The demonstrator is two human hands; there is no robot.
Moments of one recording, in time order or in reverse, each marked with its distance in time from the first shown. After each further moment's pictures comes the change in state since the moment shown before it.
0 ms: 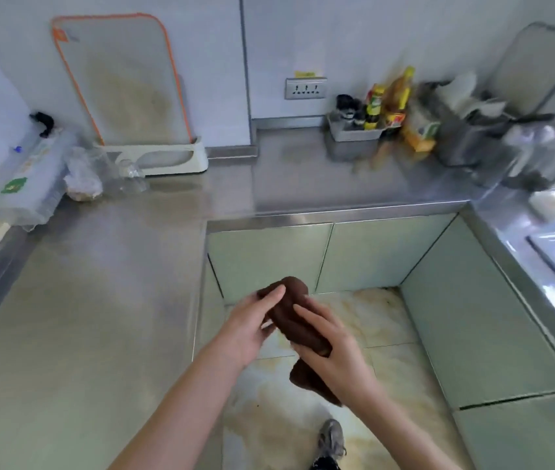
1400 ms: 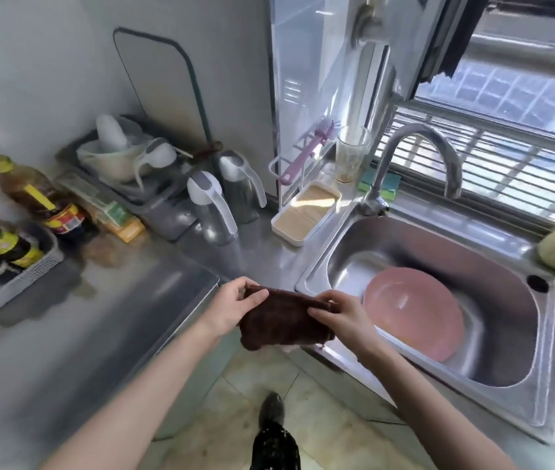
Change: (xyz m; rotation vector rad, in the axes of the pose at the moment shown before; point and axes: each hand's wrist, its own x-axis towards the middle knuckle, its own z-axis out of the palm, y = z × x) left_hand 0.366 0.001 0.556 0.987 -0.772 0.170; right_hand 0.111 0.250 -0.518 0.309 0.825 0.609
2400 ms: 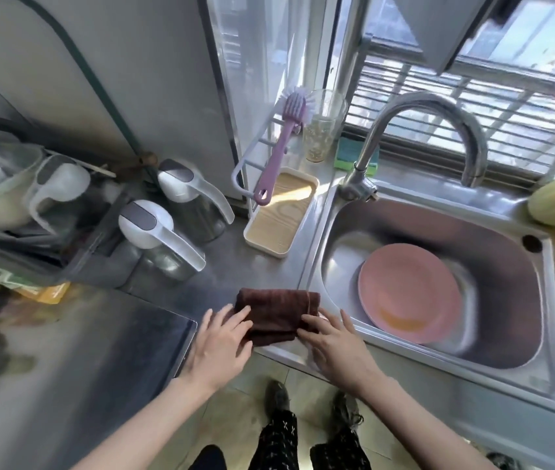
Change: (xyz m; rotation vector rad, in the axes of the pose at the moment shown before) left_hand 0.107 -0.074 -0.031 1.217 -0.225 0.408; right_hand 0.072 0.061 0.035 -1.121 -0.104 -0.122
